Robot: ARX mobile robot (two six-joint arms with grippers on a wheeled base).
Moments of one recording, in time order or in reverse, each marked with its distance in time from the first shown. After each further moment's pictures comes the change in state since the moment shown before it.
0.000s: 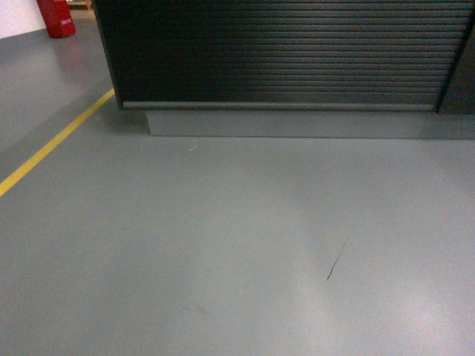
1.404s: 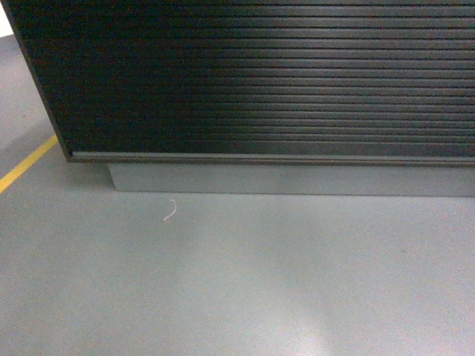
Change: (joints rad) left arm 0.000 0.000 0.000 0.000 0.000 0.000; right arm 0.000 0.000 0.000 -0.002 0.000 0.000
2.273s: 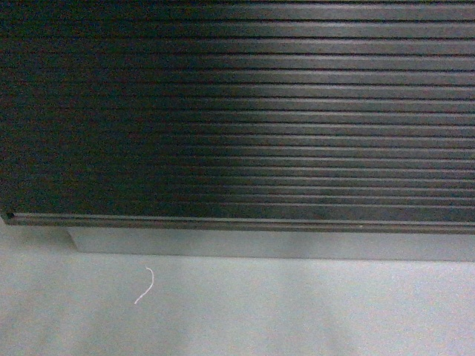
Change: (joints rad) left arm 0.000 0.000 0.000 0.002 0.001 0.000; right arm 0.000 0.000 0.000 -0.001 0.000 0.000
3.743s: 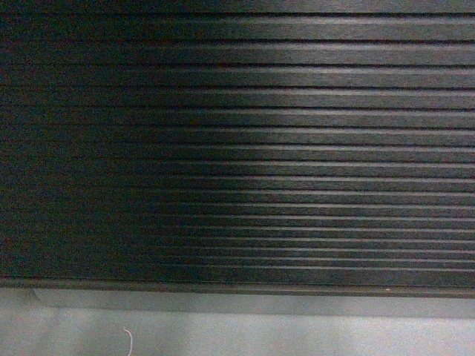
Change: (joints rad) left arm 0.000 0.000 0.000 -0.002 0.000 0.000; right arm 0.000 0.000 0.000 0.001 0.000 0.000
